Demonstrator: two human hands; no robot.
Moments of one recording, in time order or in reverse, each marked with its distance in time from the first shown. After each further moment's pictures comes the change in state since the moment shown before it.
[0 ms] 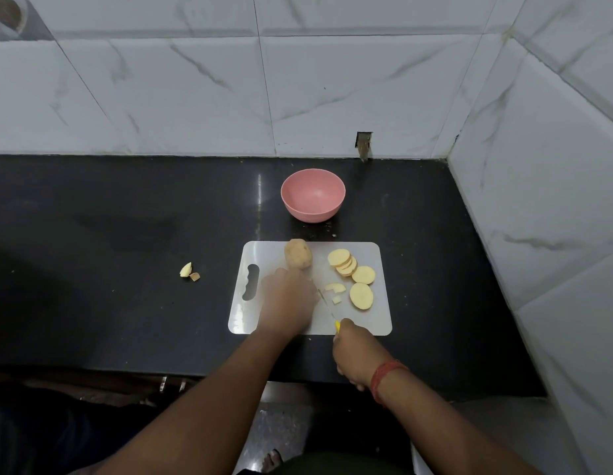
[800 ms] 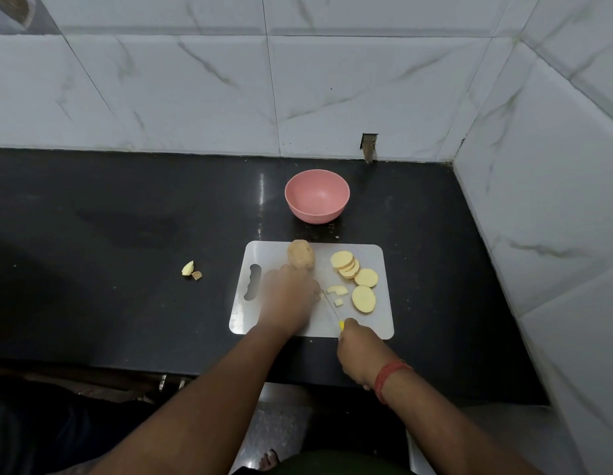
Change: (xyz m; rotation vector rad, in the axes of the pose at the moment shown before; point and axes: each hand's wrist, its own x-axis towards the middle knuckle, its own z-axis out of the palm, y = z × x) left_hand 0.010 -0.003 -0.004 0.076 -0.025 0.081; right_hand 0.002 -0.003 -0.009 -0.141 0.014 -0.009
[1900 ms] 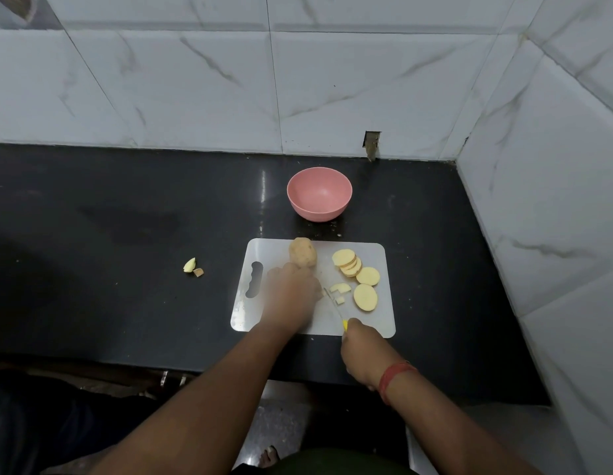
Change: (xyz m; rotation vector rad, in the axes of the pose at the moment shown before) left_hand 0.000 0.003 -0.002 -0.033 -0.013 -0.016; right_hand 0.006 0.011 0.007 -0.033 0.020 -0.038
